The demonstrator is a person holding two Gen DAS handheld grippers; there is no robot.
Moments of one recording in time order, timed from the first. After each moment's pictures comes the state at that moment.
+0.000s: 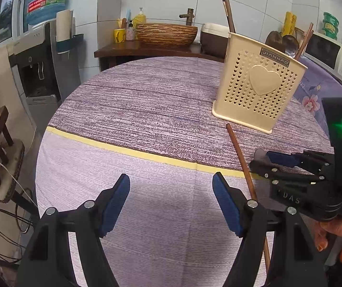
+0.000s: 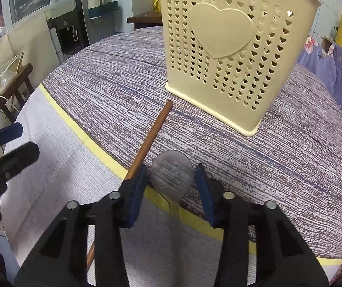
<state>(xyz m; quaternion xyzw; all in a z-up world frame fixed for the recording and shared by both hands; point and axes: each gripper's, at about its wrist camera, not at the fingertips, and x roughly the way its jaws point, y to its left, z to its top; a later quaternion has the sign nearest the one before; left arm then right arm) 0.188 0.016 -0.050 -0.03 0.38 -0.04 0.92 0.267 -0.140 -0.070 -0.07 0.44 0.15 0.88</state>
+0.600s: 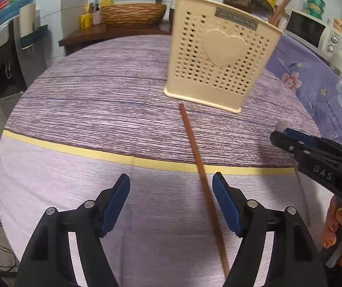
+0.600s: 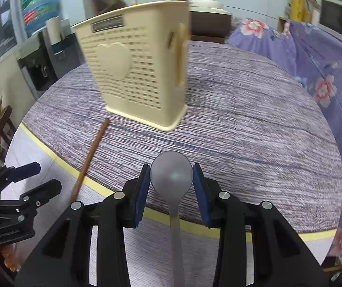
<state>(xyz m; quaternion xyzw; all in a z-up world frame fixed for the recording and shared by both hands) 0.211 -0.044 -0.065 -0.02 0.44 -0.12 0.89 0.245 -0.233 -0.043 0.02 0.41 0.06 0.91</state>
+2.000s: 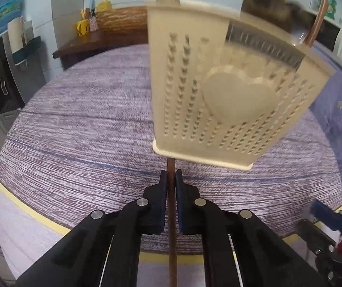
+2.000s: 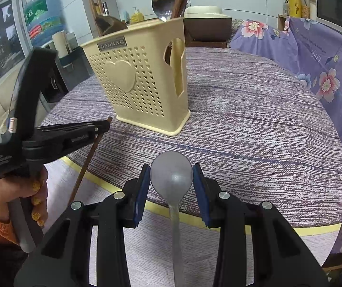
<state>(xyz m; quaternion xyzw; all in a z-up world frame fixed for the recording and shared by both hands) 0.292 -0.066 -0.036 -0.01 0.42 -0.10 0.90 0.234 -0.240 -0.031 0.06 0.39 0.09 0.91</state>
